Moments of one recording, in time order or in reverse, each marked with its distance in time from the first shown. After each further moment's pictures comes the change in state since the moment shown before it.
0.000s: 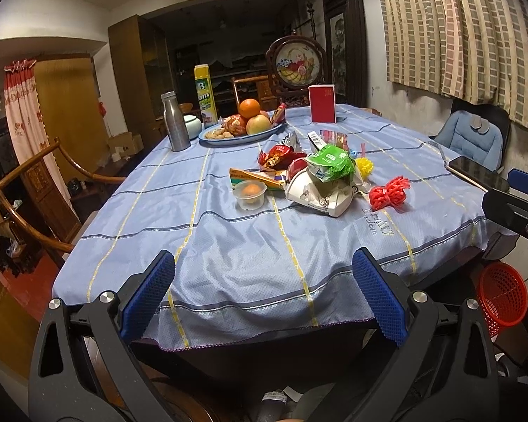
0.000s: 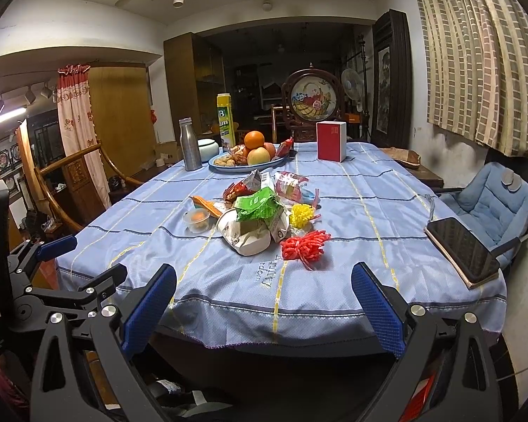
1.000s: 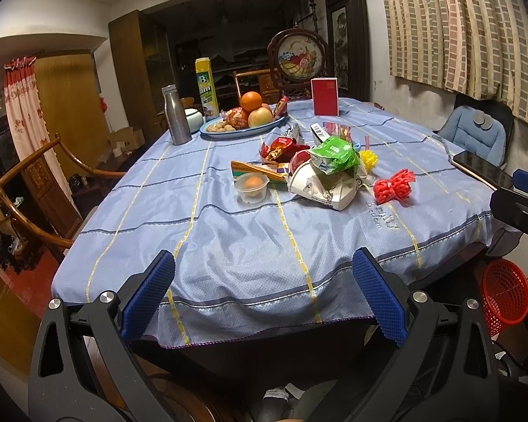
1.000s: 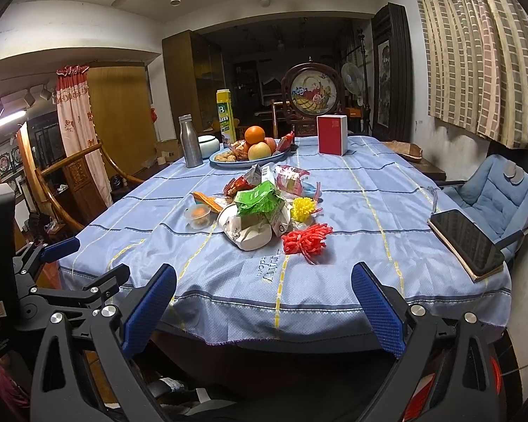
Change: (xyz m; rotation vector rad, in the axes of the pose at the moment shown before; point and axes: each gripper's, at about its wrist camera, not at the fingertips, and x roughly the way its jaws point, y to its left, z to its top) left arm 0.008 0.002 -0.005 0.001 0.017 0.007; right arm 0.012 0.008 -0.019 0.014 0.018 0.008
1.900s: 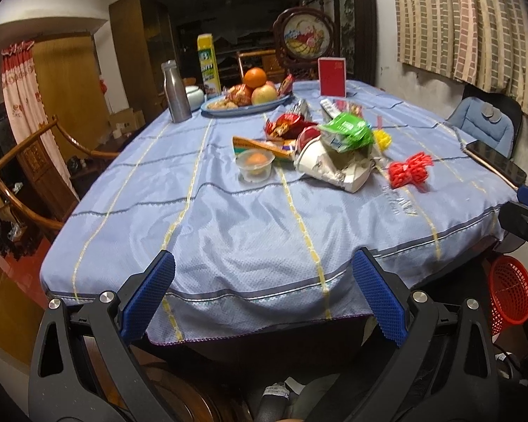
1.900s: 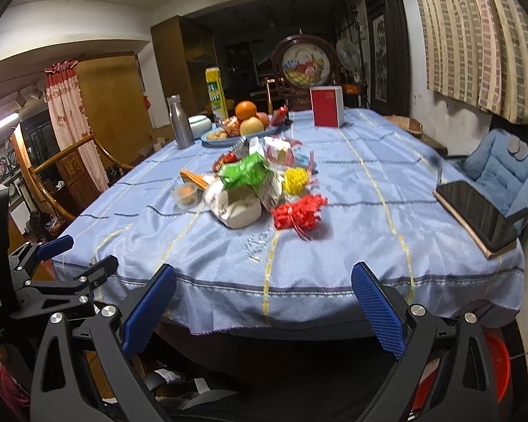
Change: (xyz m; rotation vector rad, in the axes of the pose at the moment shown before) left arm 0.037 0.007 -0.009 -0.027 0.096 0.006; right arm 0.045 -0.021 -0.021 0.071 0.118 0.007
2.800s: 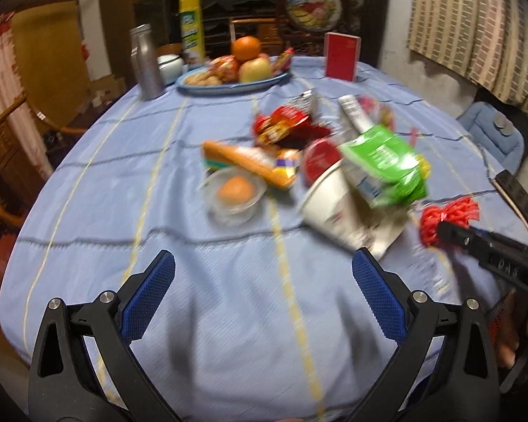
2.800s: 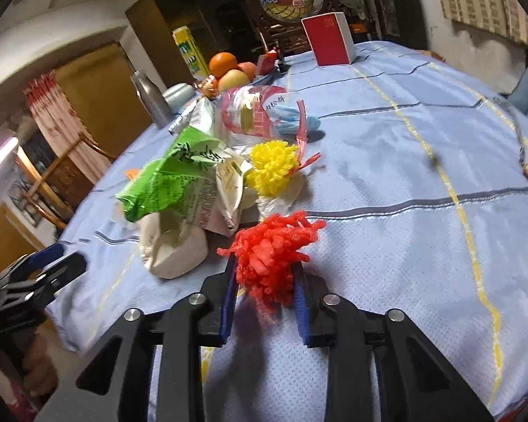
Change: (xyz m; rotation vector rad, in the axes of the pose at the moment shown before) left arm 0.108 0.000 0.081 -0.045 0.131 -0.096; right arm 0.164 -0.062 0.052 0.157 0.156 0.157
